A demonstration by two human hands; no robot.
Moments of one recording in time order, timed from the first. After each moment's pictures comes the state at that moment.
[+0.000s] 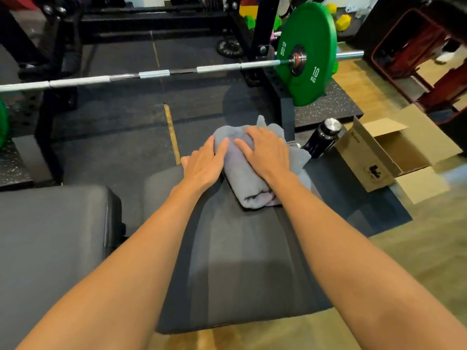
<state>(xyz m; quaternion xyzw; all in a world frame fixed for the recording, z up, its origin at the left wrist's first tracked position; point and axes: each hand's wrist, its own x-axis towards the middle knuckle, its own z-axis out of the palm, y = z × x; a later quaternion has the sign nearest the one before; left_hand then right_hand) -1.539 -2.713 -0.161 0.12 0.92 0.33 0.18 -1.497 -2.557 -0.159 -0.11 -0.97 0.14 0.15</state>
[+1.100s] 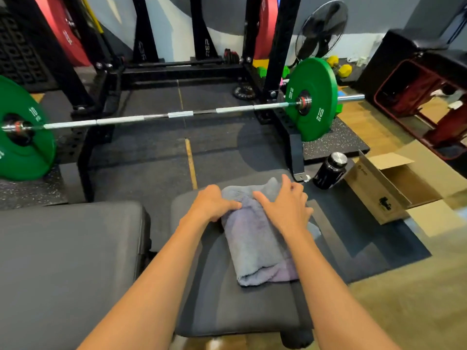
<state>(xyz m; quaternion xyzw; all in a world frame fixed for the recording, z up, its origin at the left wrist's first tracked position) -1.507 -2.758 -0.122 0.08 0.90 0.32 0.28 -1.421 -2.602 -0.132 -0.35 -0.91 0.22 0.05</state>
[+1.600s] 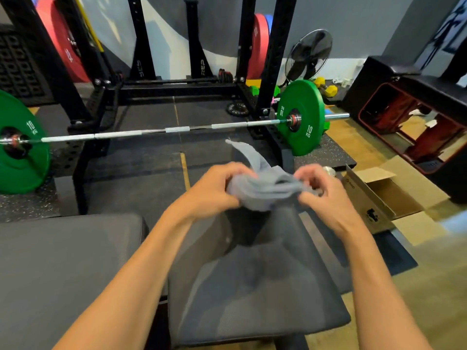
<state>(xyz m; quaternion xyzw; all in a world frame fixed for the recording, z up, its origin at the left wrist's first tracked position) -1.485 -2.778 -0.023 0.40 0.74 0.51 0.18 -1.362 -2.562 -0.011 -0.08 -0.85 0.50 0.12</state>
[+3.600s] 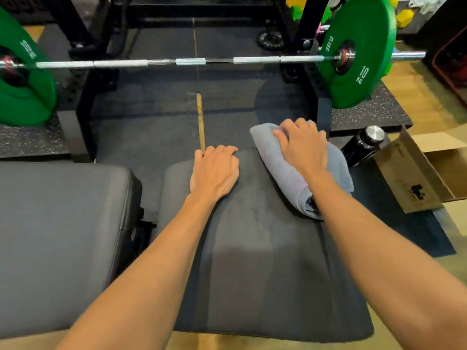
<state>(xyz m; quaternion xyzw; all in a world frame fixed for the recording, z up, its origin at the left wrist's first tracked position) -1.531 -2.733 -0.185 0.18 0.97 0.18 -0.01 -1.519 -2.532 -0.163 -0.12 -0.98 0.05 0.12</state>
